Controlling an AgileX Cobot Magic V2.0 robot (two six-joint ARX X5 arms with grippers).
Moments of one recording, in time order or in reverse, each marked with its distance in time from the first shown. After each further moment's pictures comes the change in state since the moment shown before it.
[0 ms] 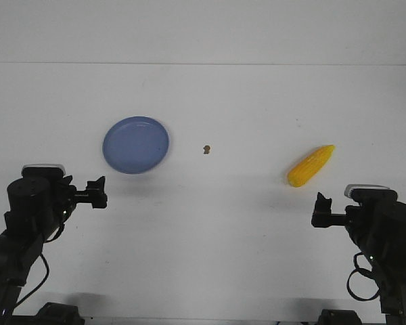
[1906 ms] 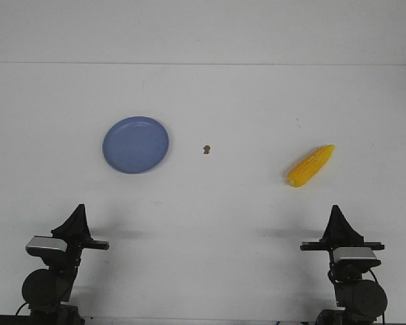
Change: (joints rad) left arm -0.001 -0.870 -0.931 0.688 -0.098 0.093; right arm 0.000 -0.723 -0.903 0.937 0.035 0.004
